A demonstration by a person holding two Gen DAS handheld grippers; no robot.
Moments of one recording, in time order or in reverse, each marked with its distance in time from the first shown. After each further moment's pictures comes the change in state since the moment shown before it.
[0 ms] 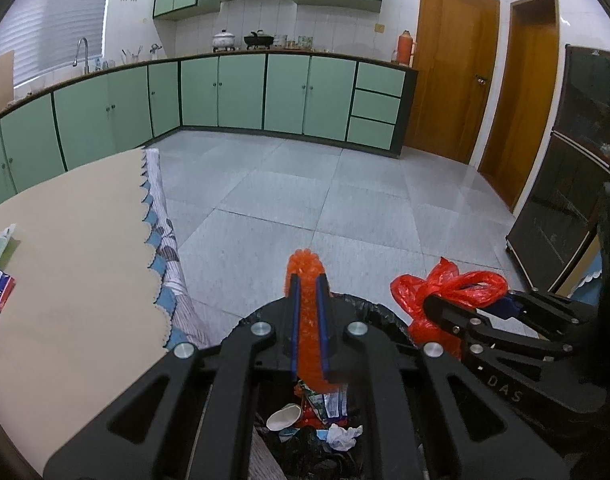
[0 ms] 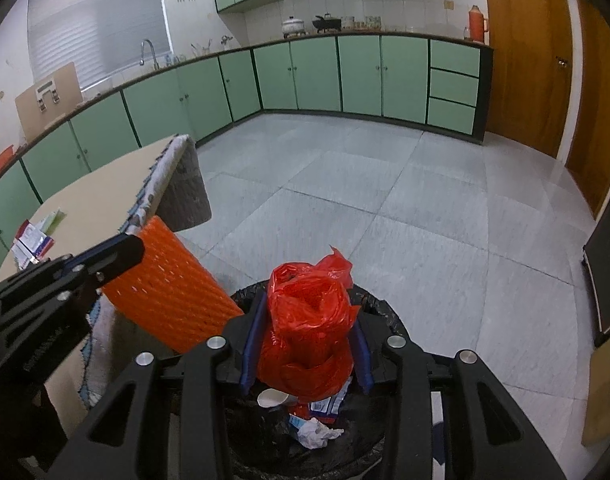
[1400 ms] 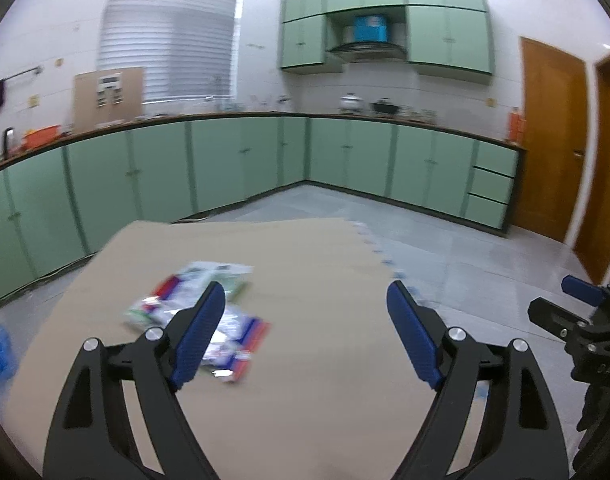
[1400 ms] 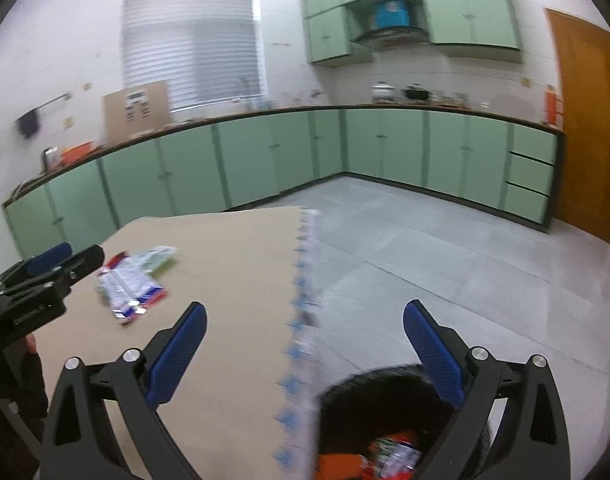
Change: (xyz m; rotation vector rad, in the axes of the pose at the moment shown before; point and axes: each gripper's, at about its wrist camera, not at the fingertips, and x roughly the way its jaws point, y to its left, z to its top) left arm -0.161 0.183 0.019 -0.172 -0.236 0.416; right arm -0.047 0.165 0.051 -0.211 -0.239 0.239
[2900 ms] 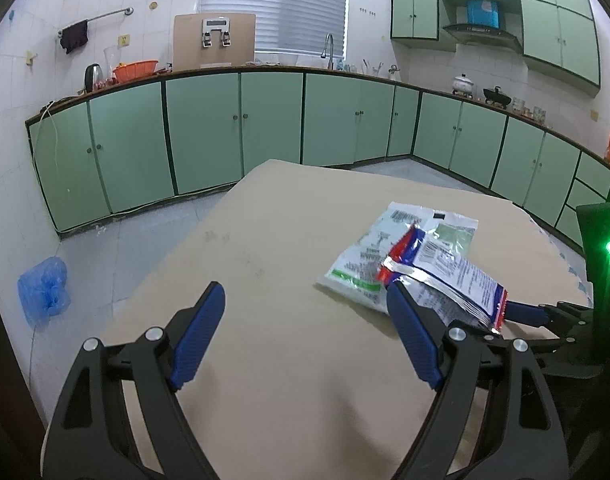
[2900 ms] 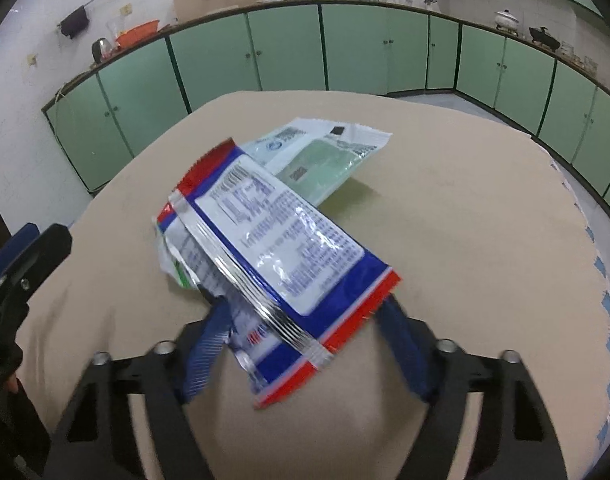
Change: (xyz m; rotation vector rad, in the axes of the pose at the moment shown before) left arm 0.042 0.188 -0.022 -0.164 0.126 0.282; right arm 0.201 0.202 -0.014 -0.165 0.411 0.231
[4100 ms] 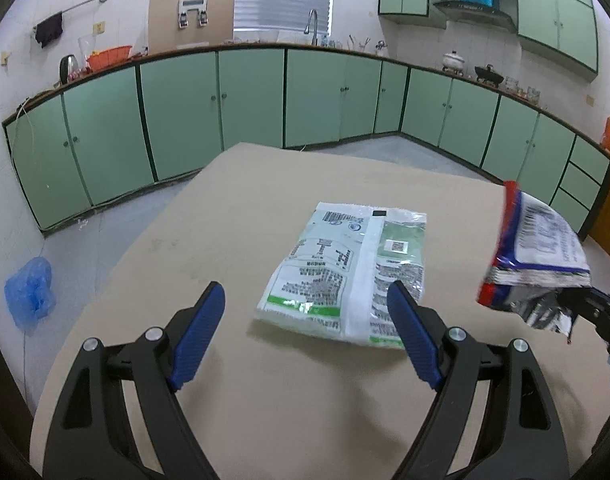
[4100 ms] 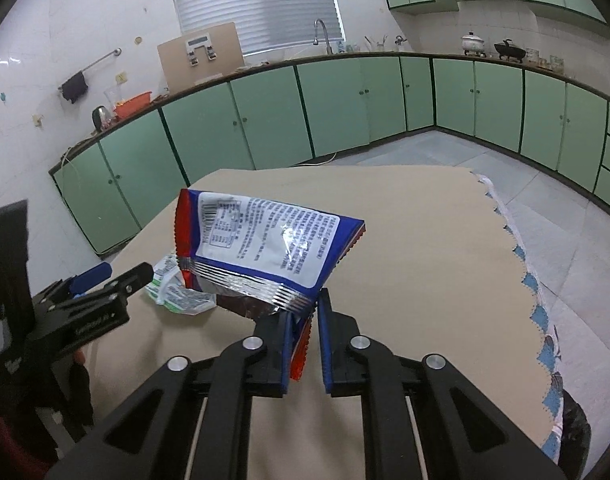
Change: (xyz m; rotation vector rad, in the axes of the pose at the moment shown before) left arm 0.052 -0.032 0.020 0.023 0.100 -0.040; right arm -0.063 -0.064 0.000 0.098 -0.220 0.034
